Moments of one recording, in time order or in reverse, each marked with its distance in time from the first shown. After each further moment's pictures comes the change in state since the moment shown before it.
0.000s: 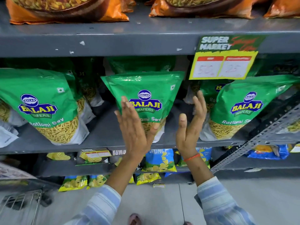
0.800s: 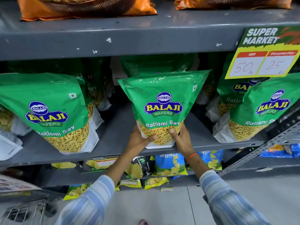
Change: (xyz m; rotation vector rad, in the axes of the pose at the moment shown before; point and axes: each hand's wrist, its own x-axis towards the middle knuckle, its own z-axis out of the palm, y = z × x) left_hand -0.007 -0.097 0.005 -0.568 -0.724 -0.677; right_hand -0.046 0.037 0.049 0.037 -0.459 0.742
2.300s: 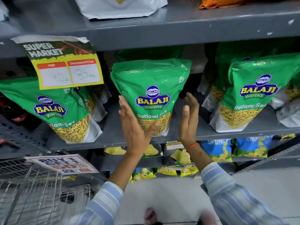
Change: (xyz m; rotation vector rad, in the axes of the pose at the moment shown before) left_hand -0.082 -0.029 -0.239 0.406 0.631 0.566; right_hand -0.046 -0.102 0.252 0.235 0.312 -0.345
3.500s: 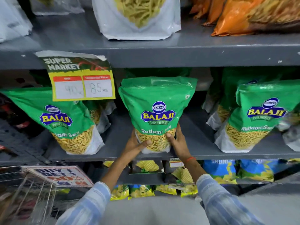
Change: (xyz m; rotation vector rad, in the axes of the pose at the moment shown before) left_hand 0.007 -0.068 0.000 -0.472 -0.568 -0.570; right_hand 0.003 0.045 0.014 -0.116 -0.435 0.294
